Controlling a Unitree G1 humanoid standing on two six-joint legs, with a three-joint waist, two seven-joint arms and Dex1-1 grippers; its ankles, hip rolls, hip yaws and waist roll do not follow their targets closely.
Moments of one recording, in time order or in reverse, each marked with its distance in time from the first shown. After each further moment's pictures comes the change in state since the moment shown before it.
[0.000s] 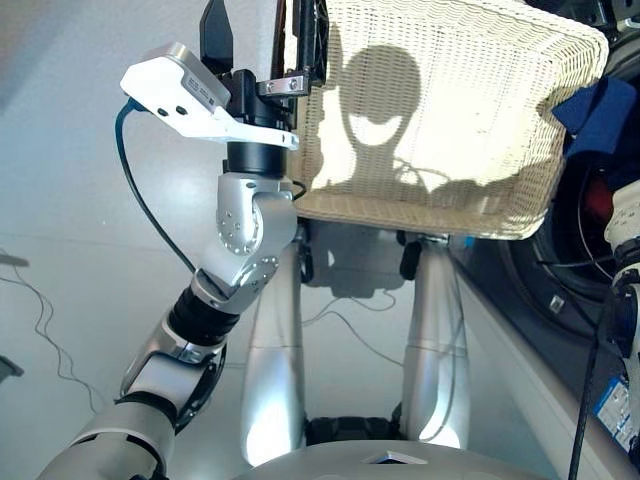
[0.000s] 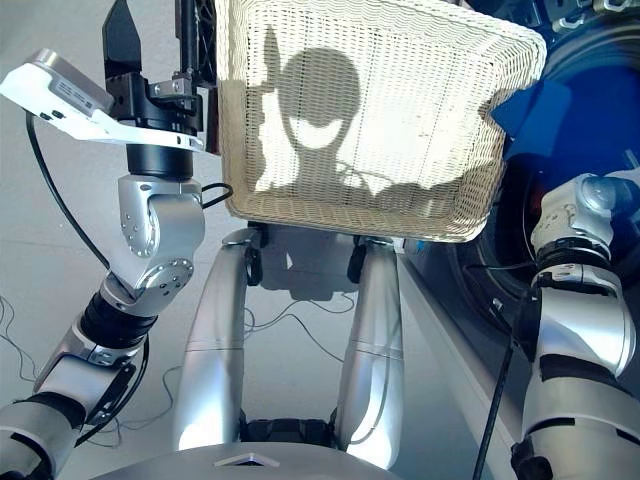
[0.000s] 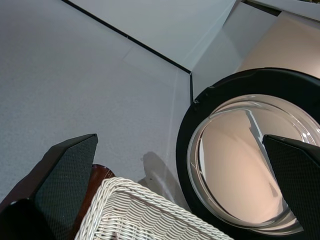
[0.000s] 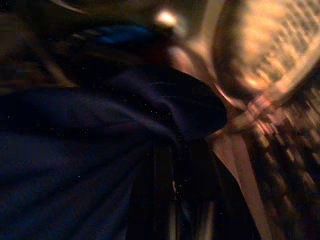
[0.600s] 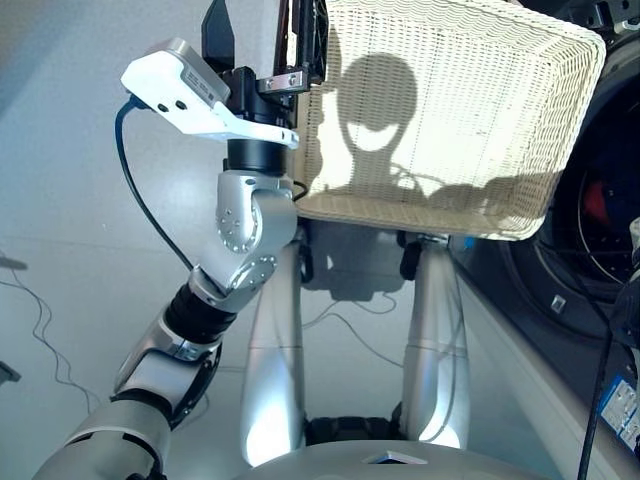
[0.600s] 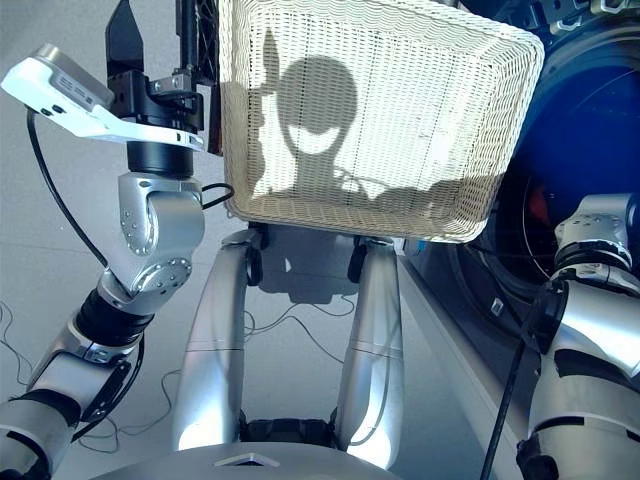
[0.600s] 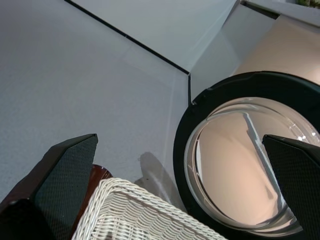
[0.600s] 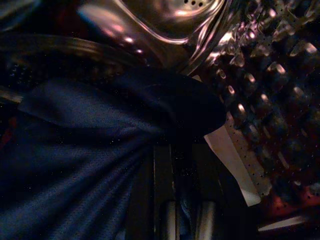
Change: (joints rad) left arm -0.017 0.022 -0.017 -0.010 -0.038 0.000 0.024; right arm 0.013 -0.016 -0.067 0.021 0.216 -0.044 -0.055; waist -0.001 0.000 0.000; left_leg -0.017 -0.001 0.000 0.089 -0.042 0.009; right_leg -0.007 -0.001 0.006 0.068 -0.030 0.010
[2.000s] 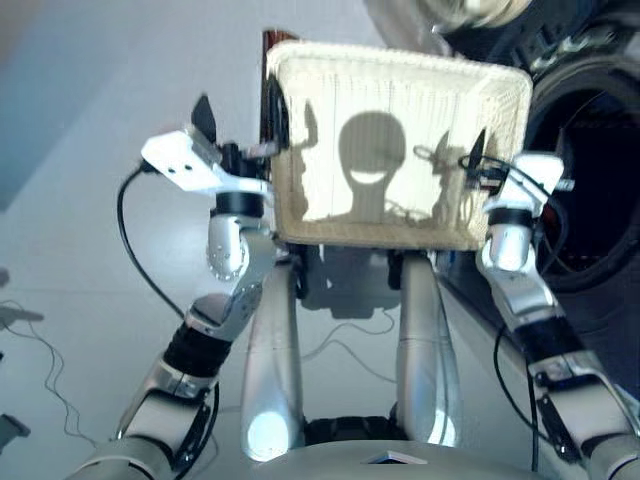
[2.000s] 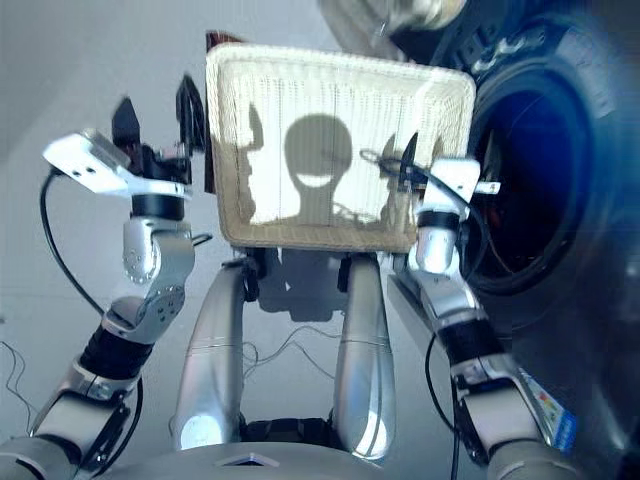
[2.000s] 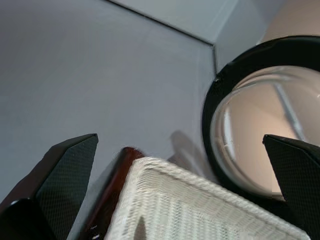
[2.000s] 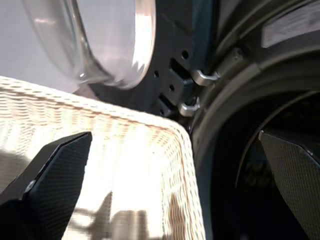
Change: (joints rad) left arm 0.385 -0.060 0.170 0.241 0.051 -0.005 -0.204; right arm 0.698 0.339 0.478 -1.020 -0.861 -0.022 0.516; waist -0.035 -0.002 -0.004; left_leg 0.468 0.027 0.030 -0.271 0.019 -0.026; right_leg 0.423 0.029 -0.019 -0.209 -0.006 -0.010
